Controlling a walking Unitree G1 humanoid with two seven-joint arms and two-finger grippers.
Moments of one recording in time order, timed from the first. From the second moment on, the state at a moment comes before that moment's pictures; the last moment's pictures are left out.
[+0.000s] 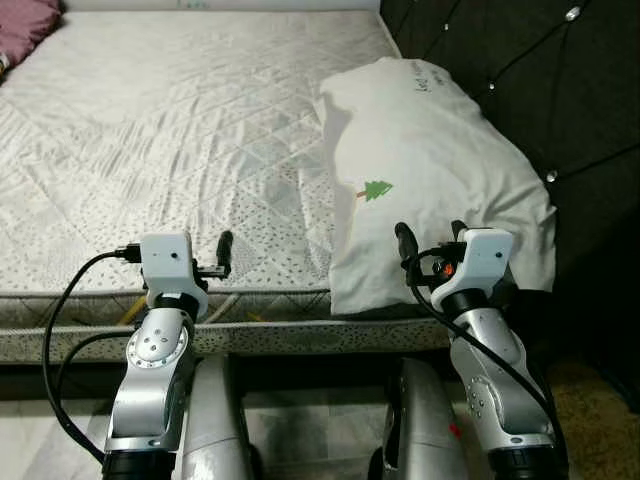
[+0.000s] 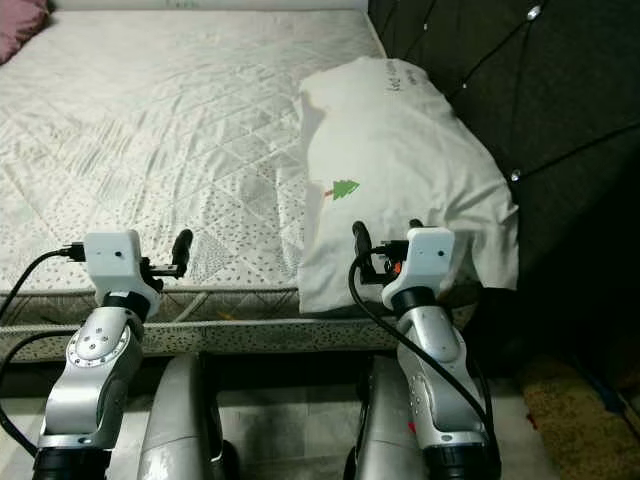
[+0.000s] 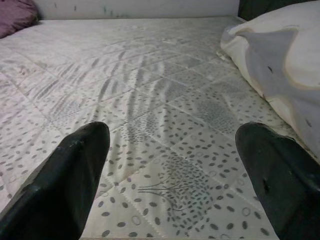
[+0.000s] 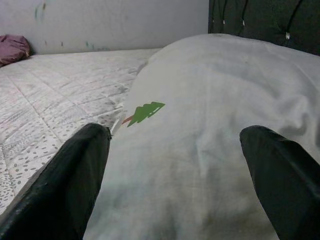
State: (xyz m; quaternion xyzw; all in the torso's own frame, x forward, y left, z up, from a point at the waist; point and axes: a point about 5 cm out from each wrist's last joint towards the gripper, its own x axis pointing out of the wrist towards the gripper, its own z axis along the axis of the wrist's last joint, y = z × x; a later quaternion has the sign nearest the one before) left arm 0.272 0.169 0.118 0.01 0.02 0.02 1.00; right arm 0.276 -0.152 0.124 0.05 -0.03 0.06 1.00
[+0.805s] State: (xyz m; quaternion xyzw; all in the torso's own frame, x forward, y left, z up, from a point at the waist) left arm 0.280 0.177 0.119 0.00 0.03 0.03 1.00; right arm 0.283 -0.166 0.136 0.02 -0.04 0.05 1.00
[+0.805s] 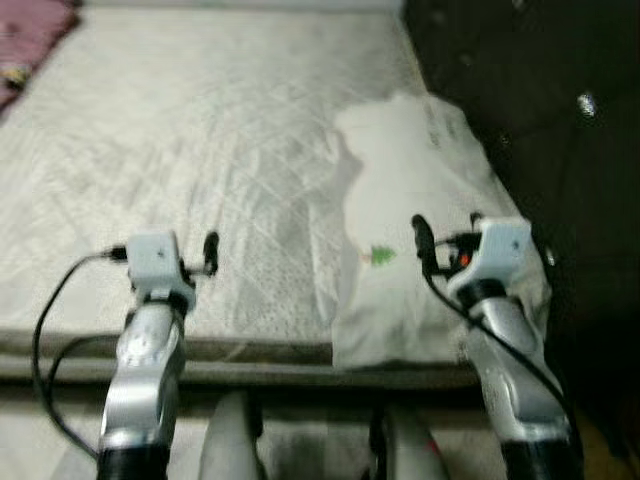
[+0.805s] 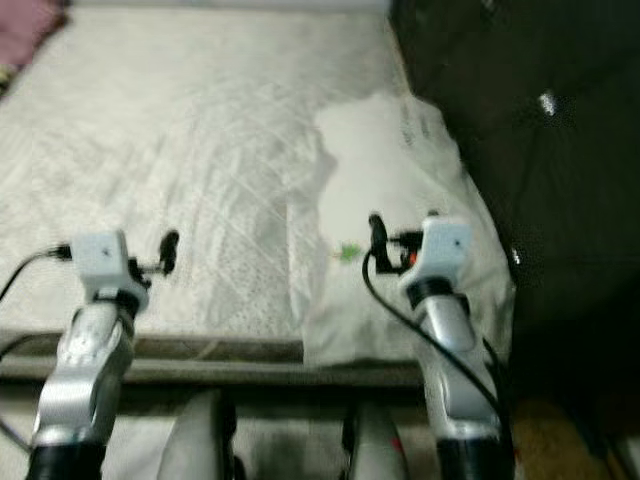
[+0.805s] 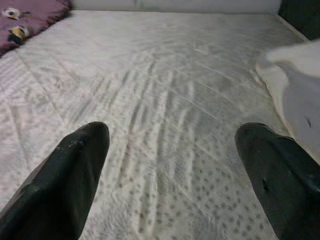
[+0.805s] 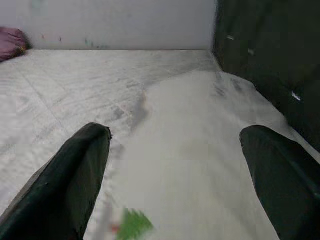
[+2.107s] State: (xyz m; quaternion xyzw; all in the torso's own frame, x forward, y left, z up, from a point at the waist) left arm 0.282 0.154 0.119 -0.02 0.02 0.00 1.00; right arm 0.284 -0.188 0.115 -0.03 0.02 -0.03 1.00
